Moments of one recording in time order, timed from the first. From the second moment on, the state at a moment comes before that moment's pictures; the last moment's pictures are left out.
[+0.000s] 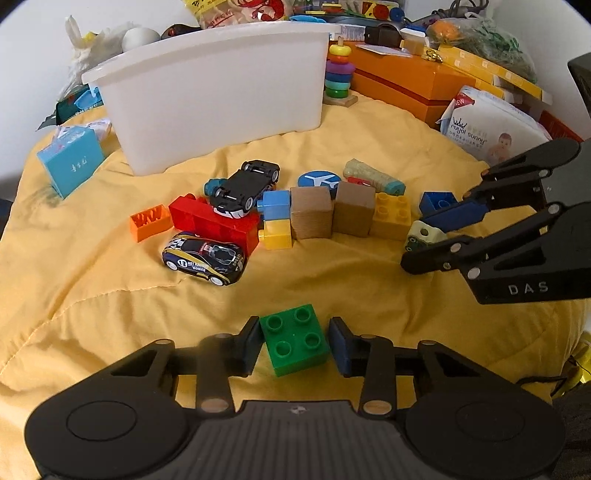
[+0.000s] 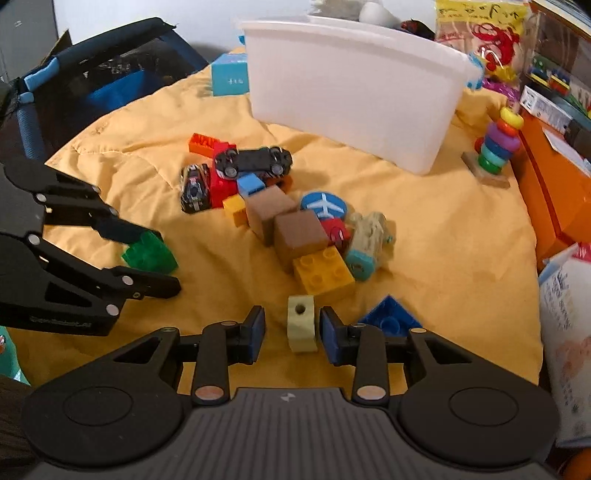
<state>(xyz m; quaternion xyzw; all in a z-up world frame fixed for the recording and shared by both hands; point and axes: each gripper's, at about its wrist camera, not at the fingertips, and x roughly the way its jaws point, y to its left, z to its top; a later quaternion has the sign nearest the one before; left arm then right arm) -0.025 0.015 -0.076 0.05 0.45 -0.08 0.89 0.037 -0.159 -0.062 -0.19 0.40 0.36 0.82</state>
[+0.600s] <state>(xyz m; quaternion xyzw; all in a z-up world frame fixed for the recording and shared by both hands) -0.030 0.020 -0.076 0.04 0.45 -0.08 0.89 0.040 -0.172 -0.046 -0.14 0.40 0.38 0.82</state>
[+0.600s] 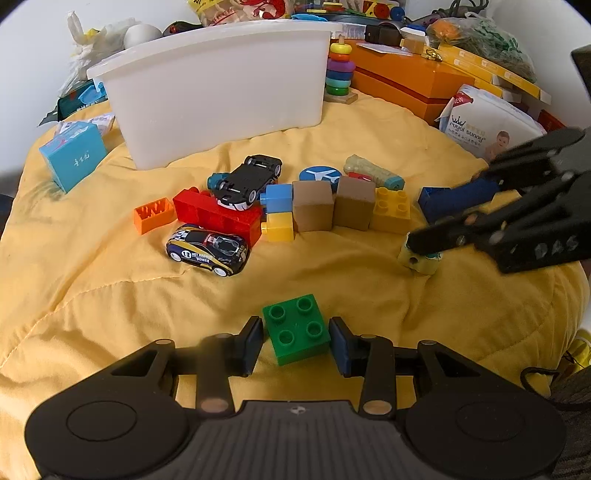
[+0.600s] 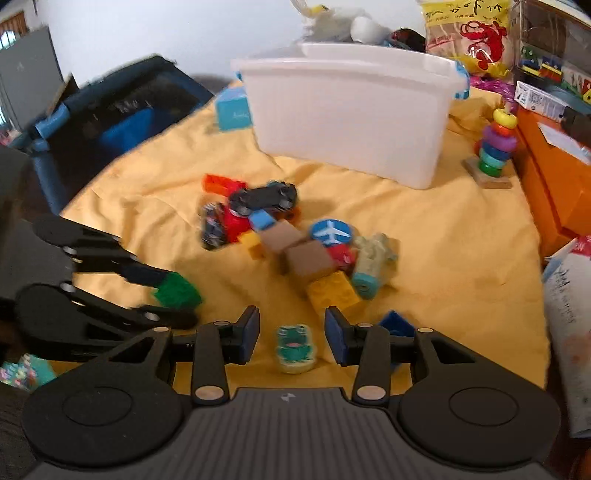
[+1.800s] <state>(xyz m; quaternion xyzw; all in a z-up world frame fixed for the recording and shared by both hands) 0.182 0.059 0.071 0.09 0.29 0.05 0.95 0.220 -0.090 0.072 -0.10 0.26 0.30 0.91</state>
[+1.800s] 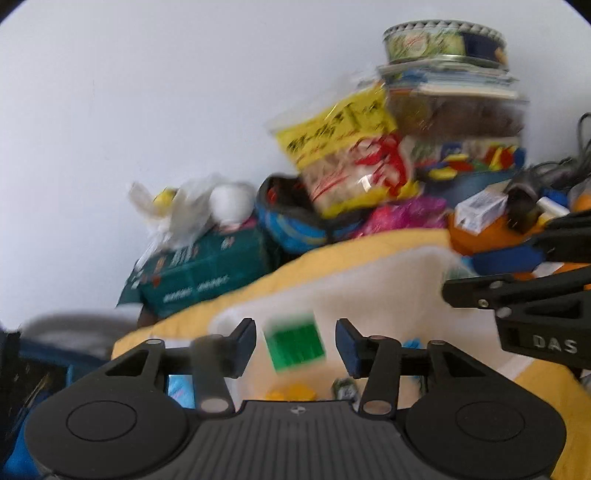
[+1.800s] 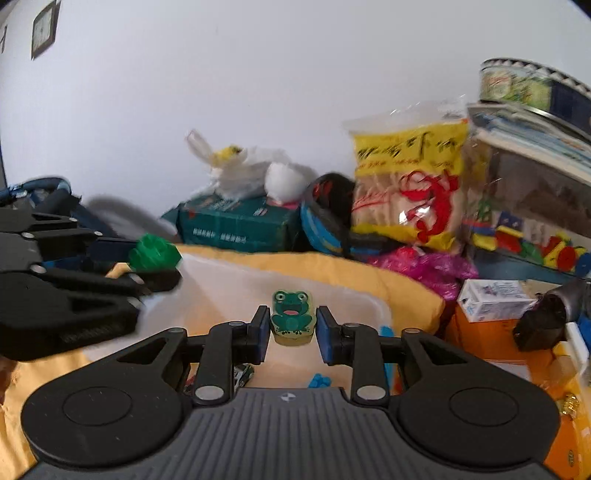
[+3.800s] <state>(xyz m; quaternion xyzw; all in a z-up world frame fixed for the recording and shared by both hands) -0.018 -0.033 -0.046 0.04 0.42 -0.12 0.90 0.045 -0.186 -0.058 -0.25 0.35 0.34 0.84</state>
